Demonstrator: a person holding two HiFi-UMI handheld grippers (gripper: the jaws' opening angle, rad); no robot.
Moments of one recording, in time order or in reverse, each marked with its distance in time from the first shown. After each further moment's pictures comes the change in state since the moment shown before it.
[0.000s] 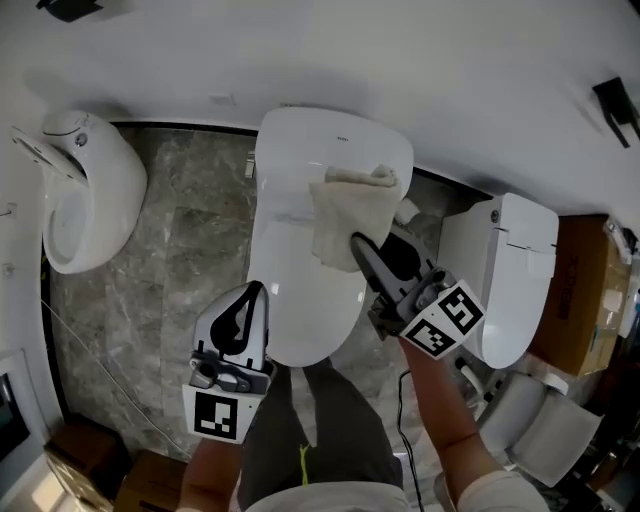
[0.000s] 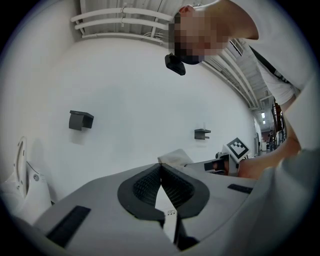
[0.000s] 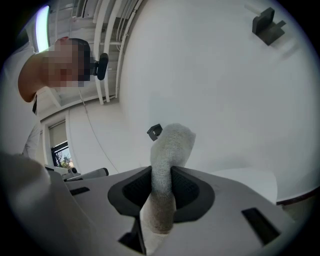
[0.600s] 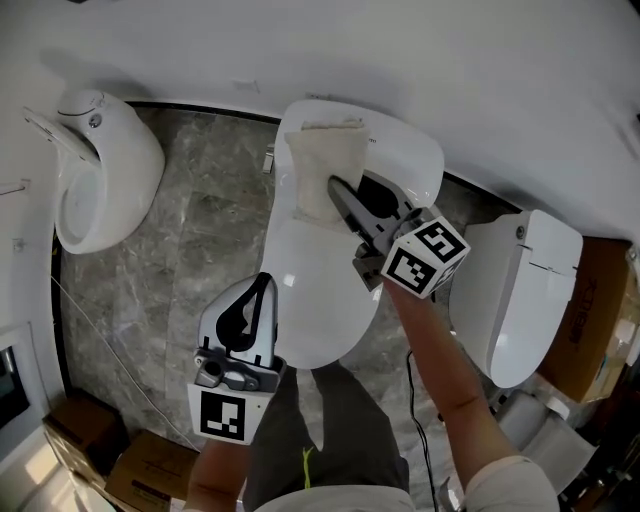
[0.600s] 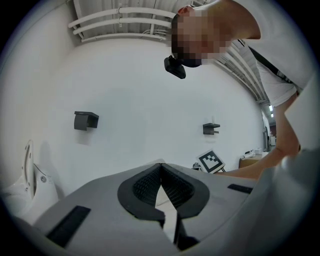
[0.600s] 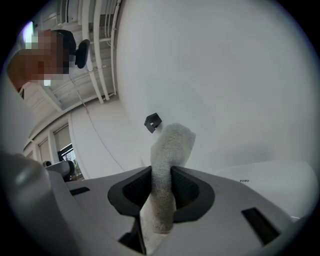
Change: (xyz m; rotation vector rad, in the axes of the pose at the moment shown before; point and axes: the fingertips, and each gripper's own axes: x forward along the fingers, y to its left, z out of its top) left arm 0.032 0.015 -0.019 0.023 0.024 0.098; right arm 0.112 -0.068 -0.033 0.058 0.074 0.104
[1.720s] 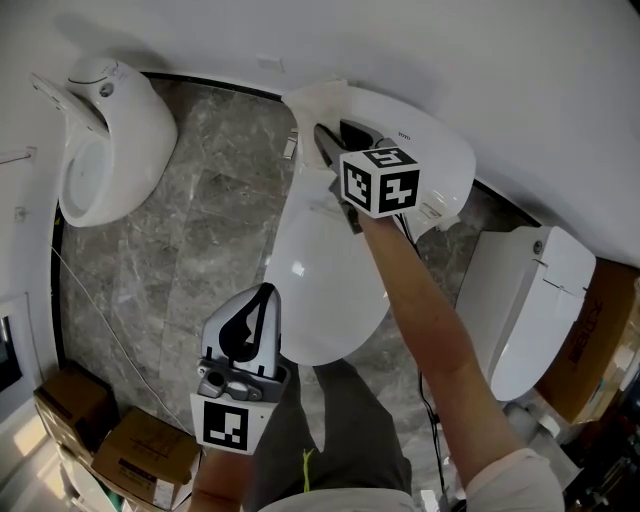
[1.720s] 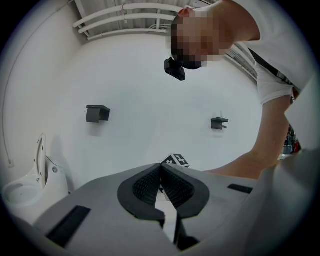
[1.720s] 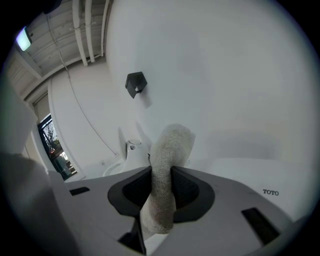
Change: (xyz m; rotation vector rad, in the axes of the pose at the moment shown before) left arm -0.015 0.026 -0.038 -0.042 0.060 0.094; right arm 0.130 -0.082 -0.070 -0.125 0.317 -0.212
